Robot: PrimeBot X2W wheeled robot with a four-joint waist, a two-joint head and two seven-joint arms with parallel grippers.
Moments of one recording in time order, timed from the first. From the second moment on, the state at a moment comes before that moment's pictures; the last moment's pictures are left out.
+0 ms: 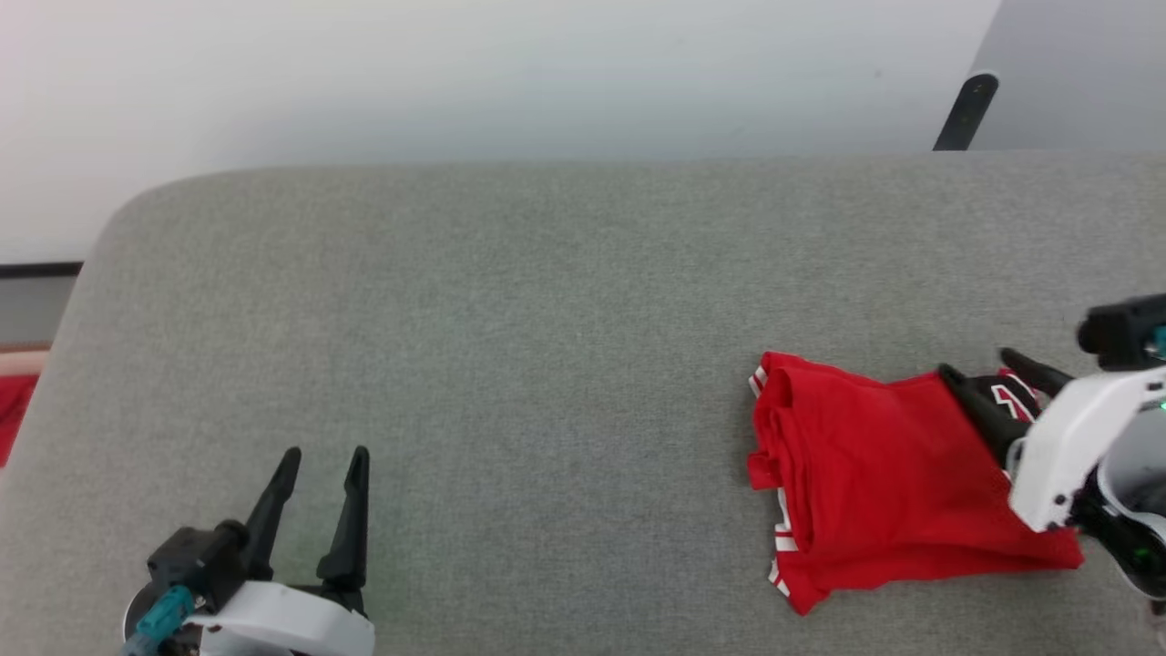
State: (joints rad) left arm -0.09 0.22 -0.06 0.23 -0.39 -0.13 -0.26; right arm -0.38 -0.46 0.24 0.15 0.61 0.13 0.46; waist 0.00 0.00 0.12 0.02
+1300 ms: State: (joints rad) left arm 0.08 0.20 0.01 0.15 -0.28 -0.12 -0.26; right arm -0.07 -0.32 -0.03 0.14 0.39 0.13 -0.03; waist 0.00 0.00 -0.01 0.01
